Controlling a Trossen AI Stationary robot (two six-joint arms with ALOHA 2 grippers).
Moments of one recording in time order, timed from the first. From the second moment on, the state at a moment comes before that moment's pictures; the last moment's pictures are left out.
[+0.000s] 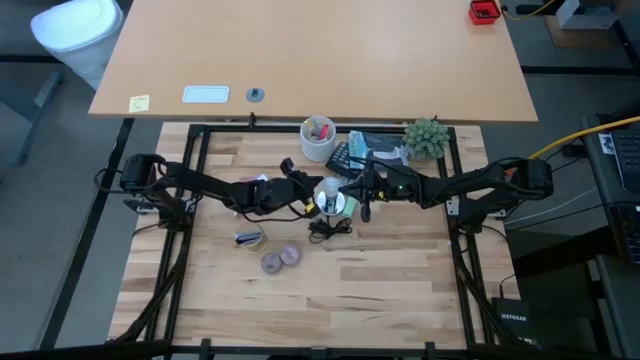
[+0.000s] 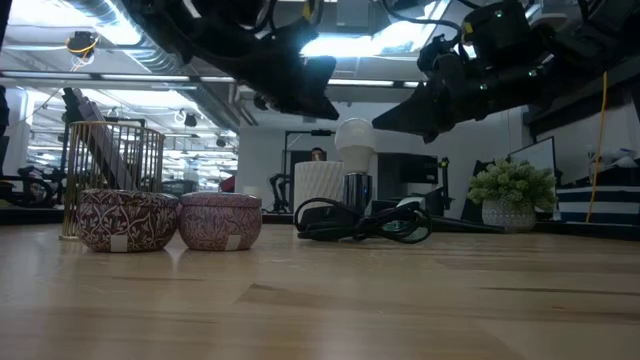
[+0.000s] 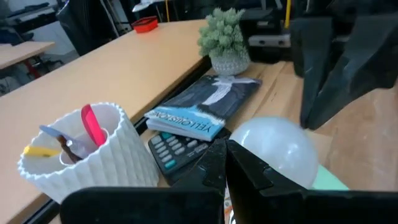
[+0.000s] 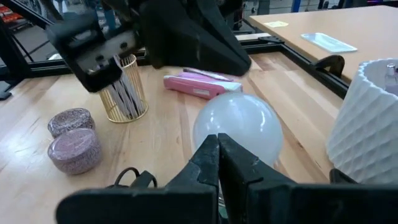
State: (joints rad) left arm 0.00 1.64 0.86 0.46 -0.62 0.01; right arm -0.18 1.41 0.46 0.72 -0.09 0.03
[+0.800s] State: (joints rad) left arm -0.06 1.63 0.86 0.43 -0.62 0.03; right arm -0.18 1.41 0.47 0.80 0.00 -0.01
